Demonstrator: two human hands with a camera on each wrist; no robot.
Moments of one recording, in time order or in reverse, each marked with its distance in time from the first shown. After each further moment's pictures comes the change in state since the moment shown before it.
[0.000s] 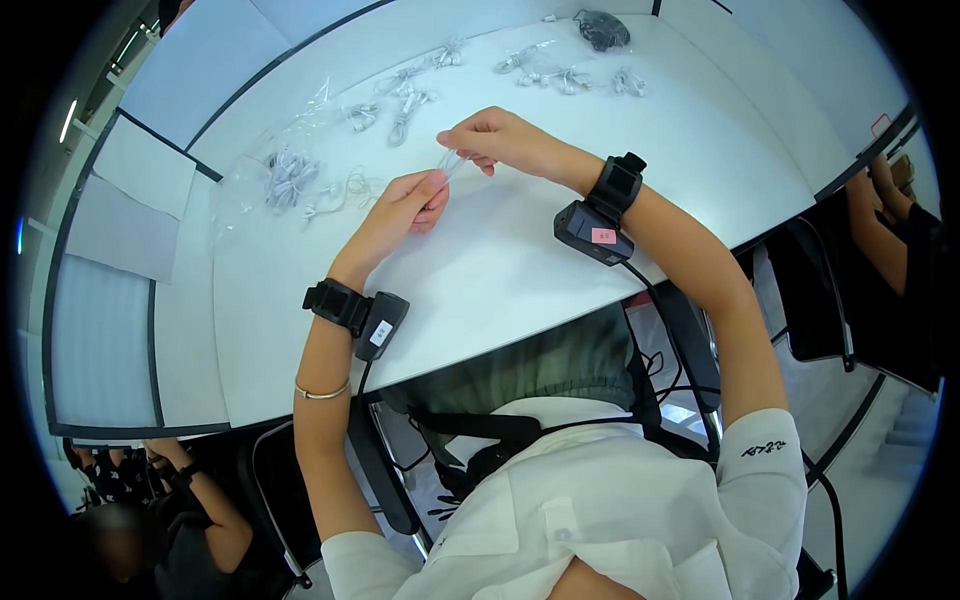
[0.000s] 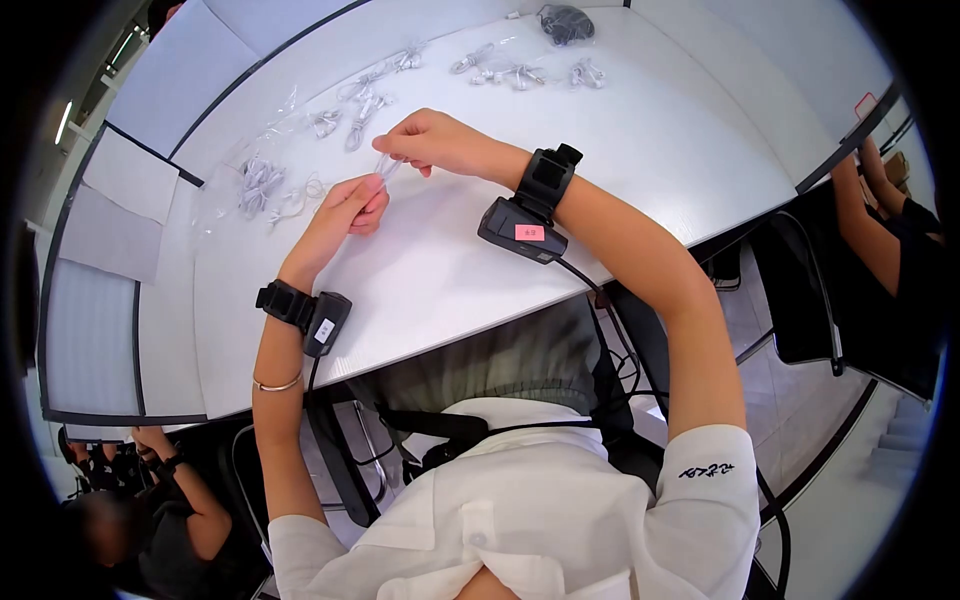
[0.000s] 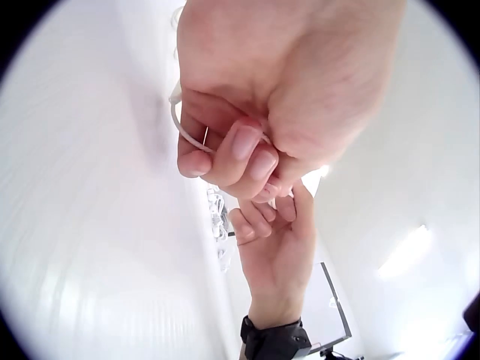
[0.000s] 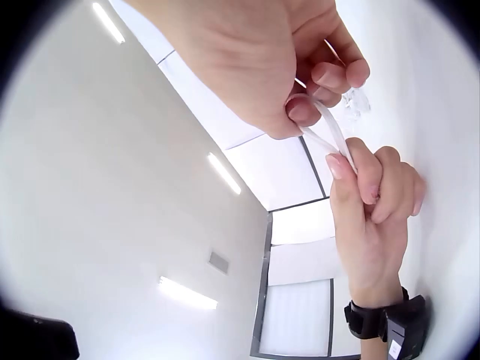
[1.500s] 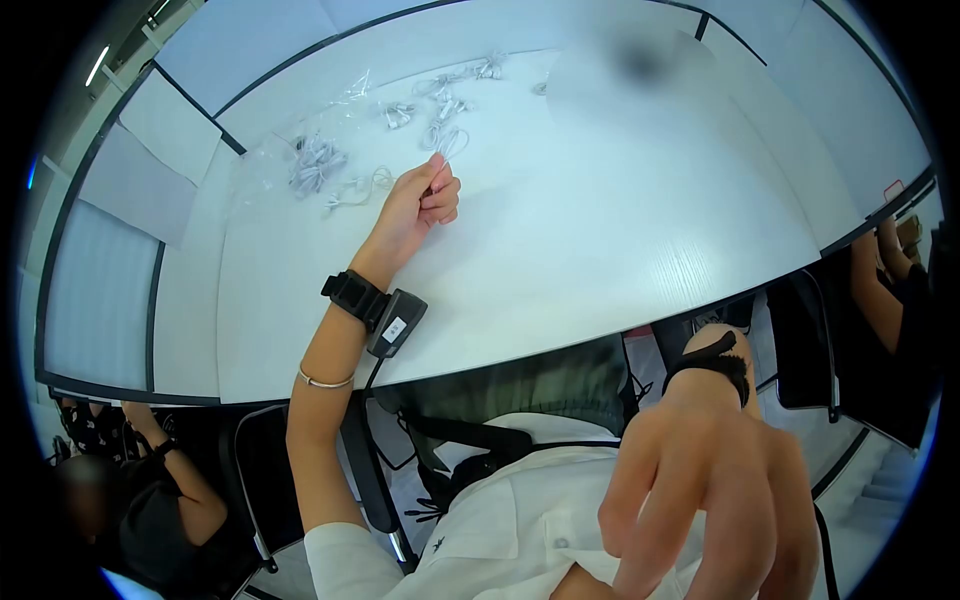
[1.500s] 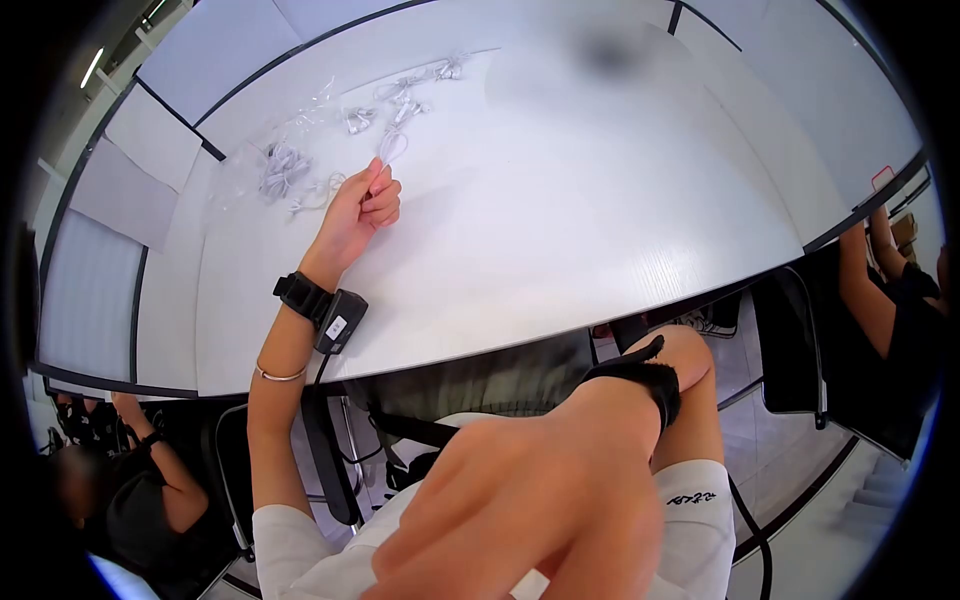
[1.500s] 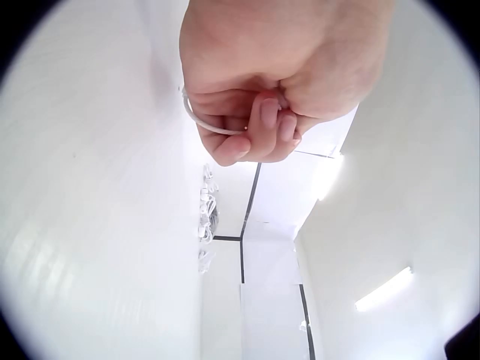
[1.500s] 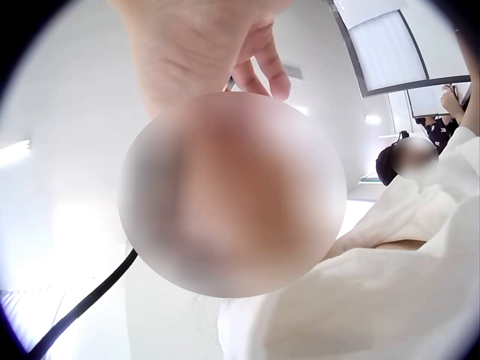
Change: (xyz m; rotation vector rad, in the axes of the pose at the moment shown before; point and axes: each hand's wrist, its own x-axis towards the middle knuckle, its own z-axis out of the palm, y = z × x) left_hand 0.004 -0.008 -0.010 -0.476 0.137 0.087; right_hand -0.154 -0.160 0.088 0.714 0.113 -1.094
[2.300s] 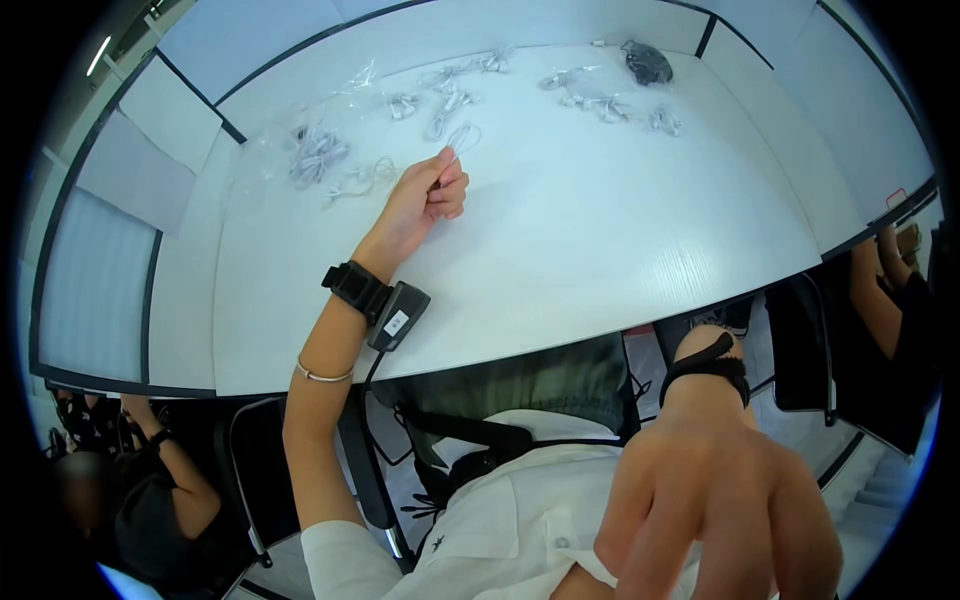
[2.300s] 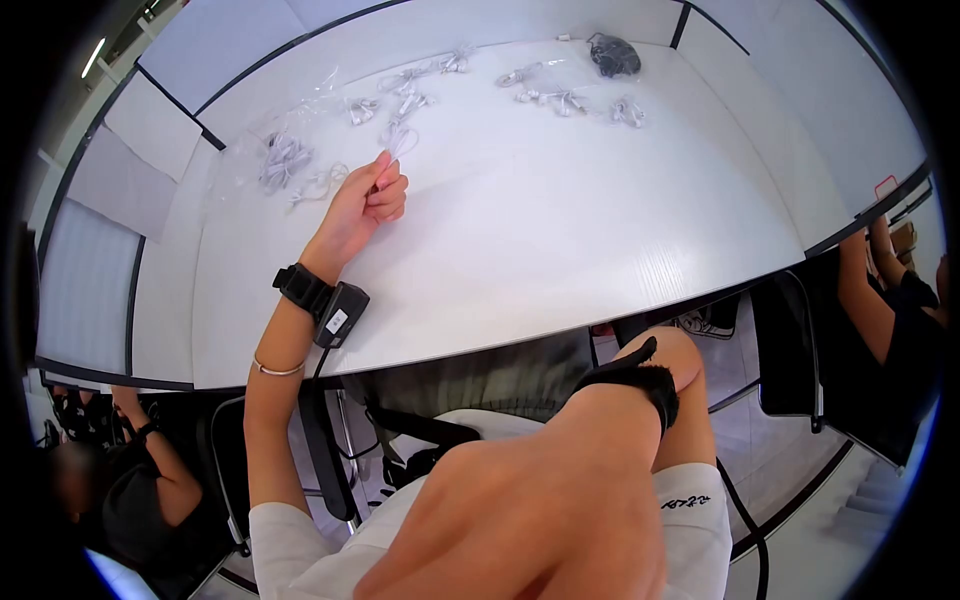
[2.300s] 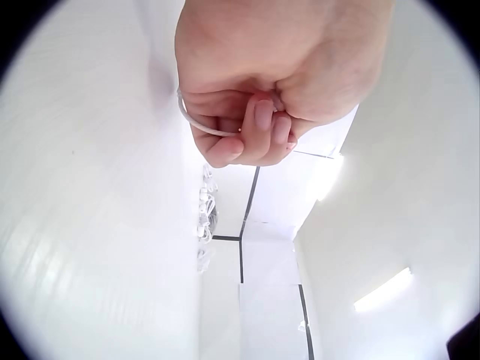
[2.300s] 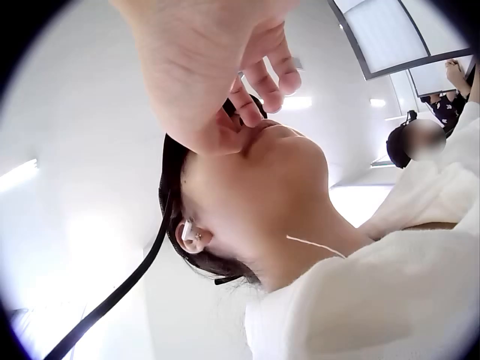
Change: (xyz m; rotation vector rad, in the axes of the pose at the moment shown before) left_hand -0.001 0.000 0.004 -0.003 -0.003 -0.019; right_hand -0.004 -0.021 0.028 -0.355 0.115 0.236
